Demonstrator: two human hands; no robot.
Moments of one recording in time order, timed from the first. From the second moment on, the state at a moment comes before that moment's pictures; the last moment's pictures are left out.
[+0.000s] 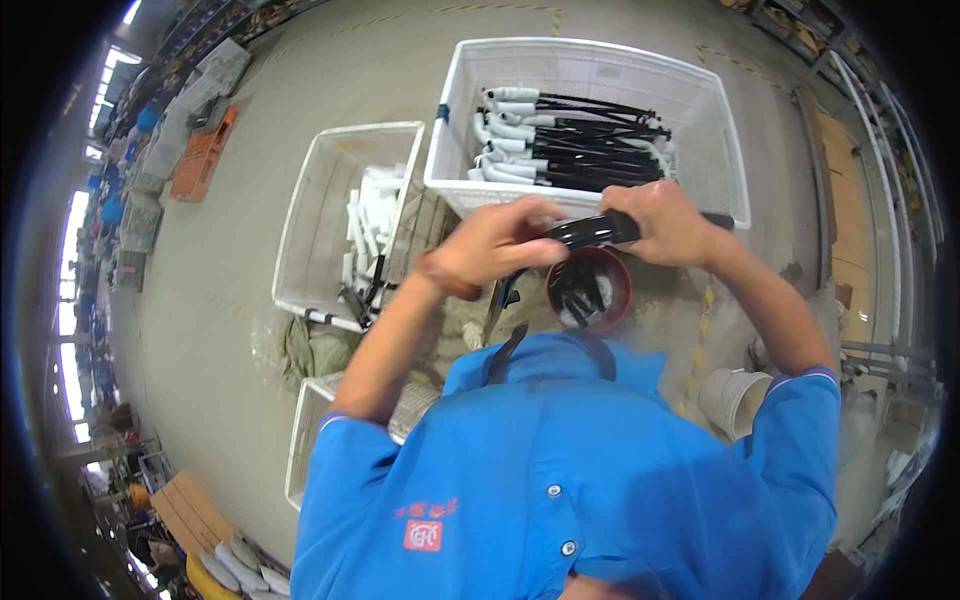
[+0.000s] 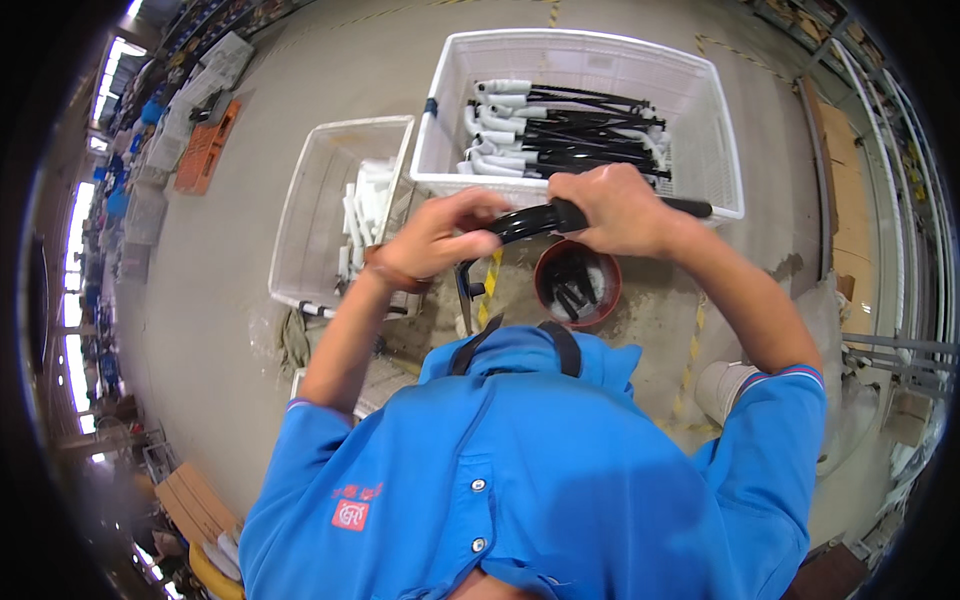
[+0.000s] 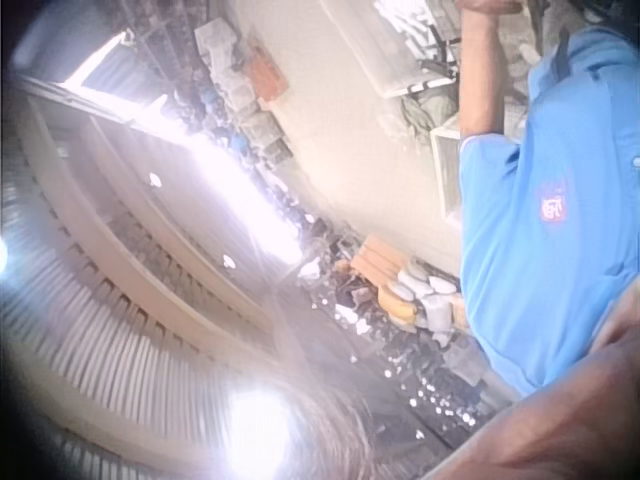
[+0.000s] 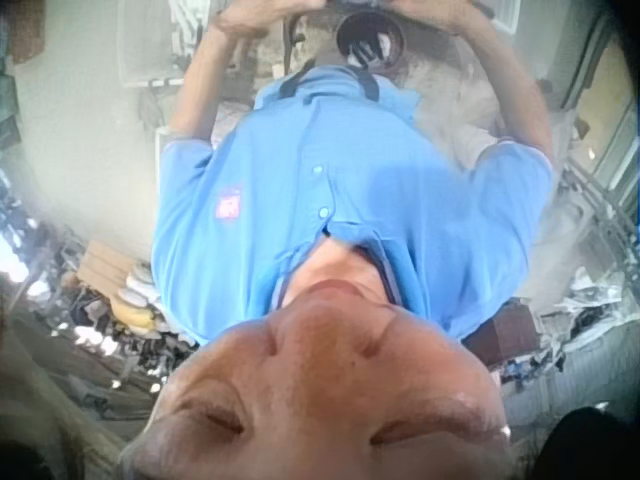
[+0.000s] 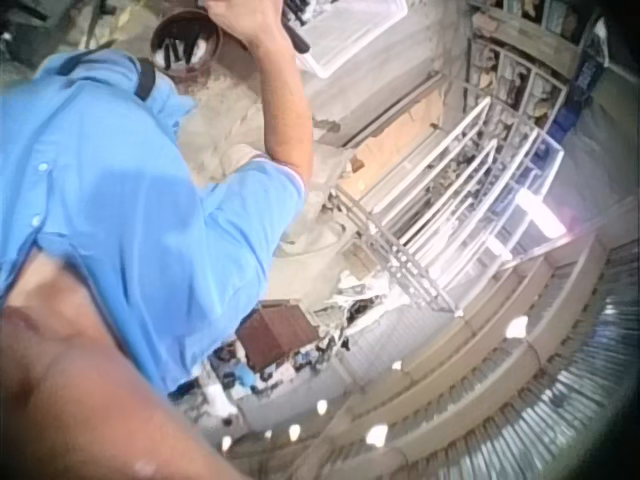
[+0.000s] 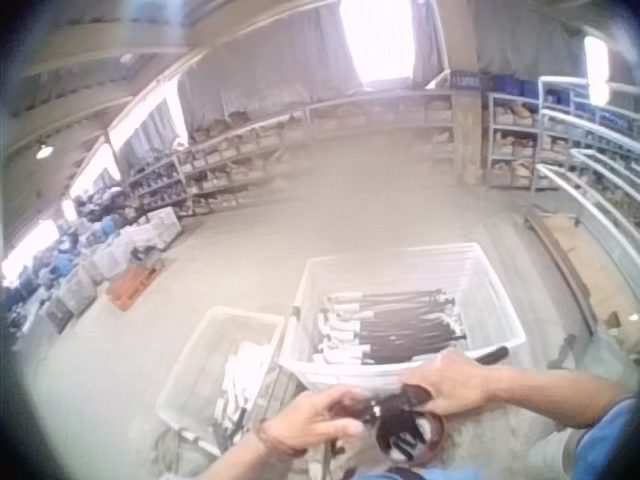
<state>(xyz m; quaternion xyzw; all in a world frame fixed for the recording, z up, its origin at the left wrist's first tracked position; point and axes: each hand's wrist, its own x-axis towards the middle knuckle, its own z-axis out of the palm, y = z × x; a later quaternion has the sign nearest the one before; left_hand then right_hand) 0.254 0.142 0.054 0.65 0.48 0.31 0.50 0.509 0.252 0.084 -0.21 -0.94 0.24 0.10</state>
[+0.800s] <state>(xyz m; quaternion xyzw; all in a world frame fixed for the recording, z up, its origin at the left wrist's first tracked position) 0.280 0.024 0.074 0.33 0.61 0.43 0.58 0.443 0.326 0.119 -0.10 -0.94 0.31 0.08</state>
